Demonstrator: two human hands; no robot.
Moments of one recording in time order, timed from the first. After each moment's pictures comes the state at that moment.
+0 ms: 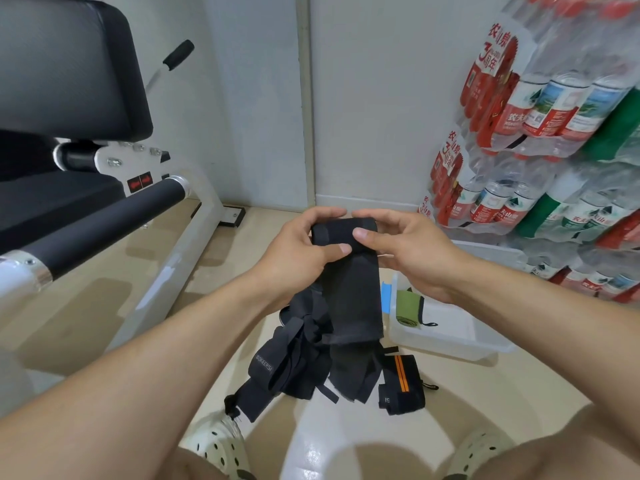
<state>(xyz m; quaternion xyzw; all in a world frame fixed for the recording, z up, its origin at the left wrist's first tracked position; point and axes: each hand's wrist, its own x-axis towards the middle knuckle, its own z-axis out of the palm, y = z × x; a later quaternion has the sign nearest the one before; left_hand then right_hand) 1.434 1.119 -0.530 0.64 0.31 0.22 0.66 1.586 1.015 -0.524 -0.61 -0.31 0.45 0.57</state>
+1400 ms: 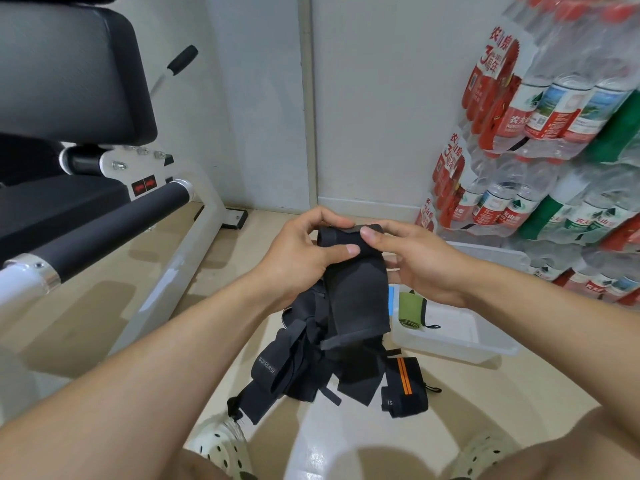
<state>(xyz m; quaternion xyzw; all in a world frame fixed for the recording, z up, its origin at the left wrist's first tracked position) 1.432 1.117 -0.522 0.63 0.30 0.23 0.68 1.598 1.013 -0.532 -0.59 -0.32 0.53 0.51</state>
